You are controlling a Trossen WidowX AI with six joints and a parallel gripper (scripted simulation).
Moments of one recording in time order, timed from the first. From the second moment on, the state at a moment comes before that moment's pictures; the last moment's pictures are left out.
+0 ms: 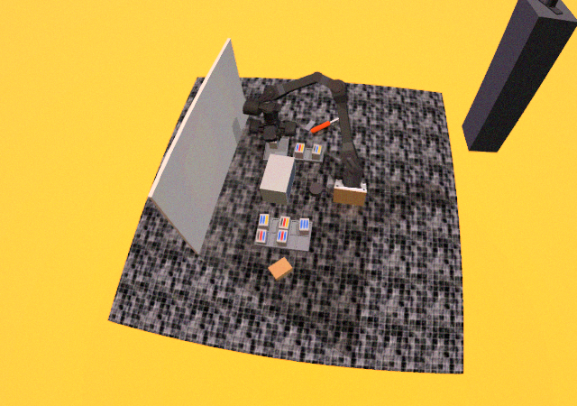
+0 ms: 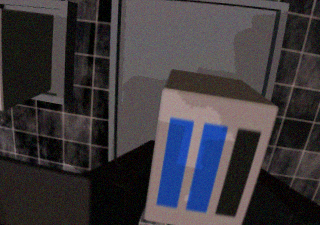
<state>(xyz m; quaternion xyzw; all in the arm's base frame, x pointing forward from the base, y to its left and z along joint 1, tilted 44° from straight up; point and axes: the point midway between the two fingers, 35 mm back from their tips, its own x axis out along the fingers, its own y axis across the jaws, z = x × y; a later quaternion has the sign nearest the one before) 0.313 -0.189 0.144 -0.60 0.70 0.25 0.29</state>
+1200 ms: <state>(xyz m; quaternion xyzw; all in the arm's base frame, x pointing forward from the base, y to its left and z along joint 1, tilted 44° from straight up) 0.307 -0.205 0.129 -0.60 0.70 0.25 0.29</state>
